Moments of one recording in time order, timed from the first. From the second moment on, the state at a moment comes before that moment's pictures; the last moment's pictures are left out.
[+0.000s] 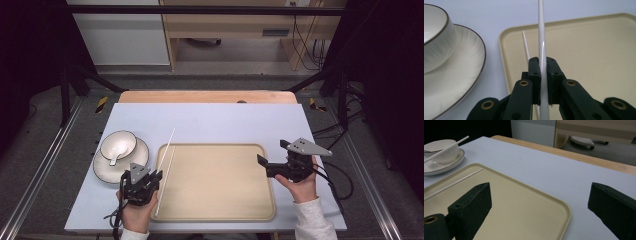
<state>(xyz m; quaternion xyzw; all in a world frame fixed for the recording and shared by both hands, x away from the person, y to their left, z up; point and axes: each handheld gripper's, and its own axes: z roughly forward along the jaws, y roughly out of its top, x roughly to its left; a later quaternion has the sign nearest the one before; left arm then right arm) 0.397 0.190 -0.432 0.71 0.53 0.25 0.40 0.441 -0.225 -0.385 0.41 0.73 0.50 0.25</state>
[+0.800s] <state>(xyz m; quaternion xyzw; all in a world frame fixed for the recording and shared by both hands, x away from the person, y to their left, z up) 0.399 0.157 -0.474 0.72 0.54 0.23 0.37 0.443 -0.221 -0.389 0.41 0.73 0.49 0.25</state>
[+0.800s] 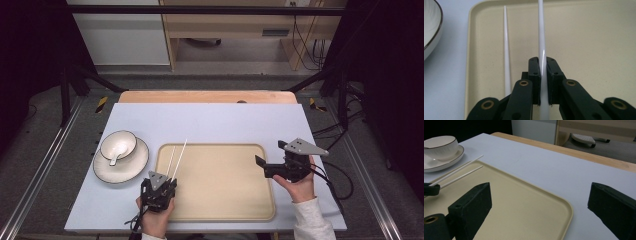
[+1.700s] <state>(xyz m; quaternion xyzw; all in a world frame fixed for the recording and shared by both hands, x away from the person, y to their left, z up) 0.402 0.151 -0.477 0.73 0.55 0.22 0.34 0.444 -0.221 -0.389 0.41 0.73 0.49 0.25</state>
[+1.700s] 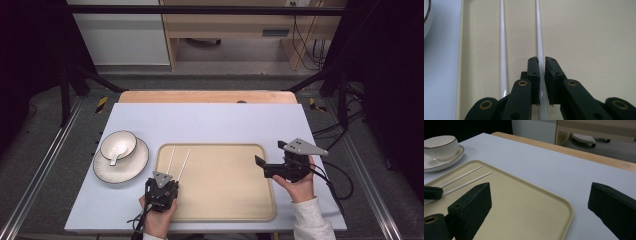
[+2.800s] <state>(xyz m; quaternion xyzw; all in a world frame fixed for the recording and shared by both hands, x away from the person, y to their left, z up) 0.412 0.202 -0.409 0.77 0.41 0.22 0.44 0.439 -0.230 -0.381 0.41 0.72 0.50 0.25</state>
